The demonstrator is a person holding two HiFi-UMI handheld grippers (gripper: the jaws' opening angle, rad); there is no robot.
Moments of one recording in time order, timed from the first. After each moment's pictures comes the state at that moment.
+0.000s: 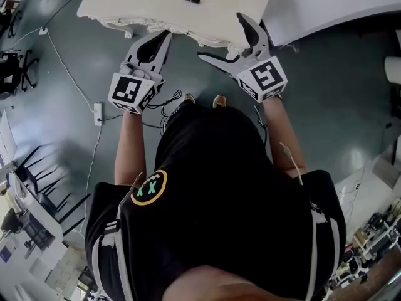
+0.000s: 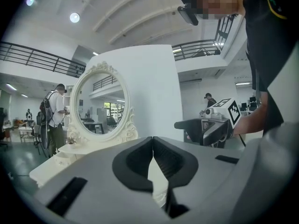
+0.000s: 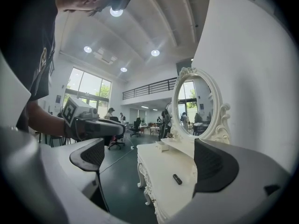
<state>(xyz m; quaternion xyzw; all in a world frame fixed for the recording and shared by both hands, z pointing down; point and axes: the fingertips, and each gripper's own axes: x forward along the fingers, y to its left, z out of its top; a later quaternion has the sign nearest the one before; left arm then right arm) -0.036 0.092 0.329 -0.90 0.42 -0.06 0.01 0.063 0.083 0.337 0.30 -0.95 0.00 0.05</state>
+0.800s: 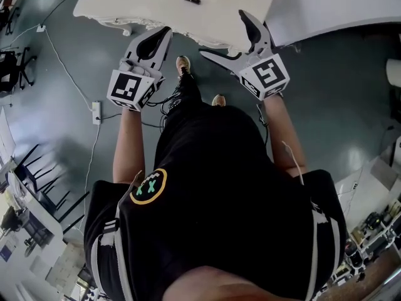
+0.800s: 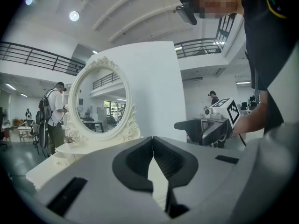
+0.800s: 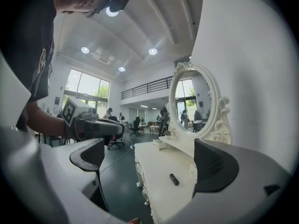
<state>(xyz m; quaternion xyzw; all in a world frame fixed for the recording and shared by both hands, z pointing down) -0.036 0.057 0.347 -0.90 0.42 -0.07 0.01 0.065 0.045 0.358 0.30 -0.95 0.02 0.05</state>
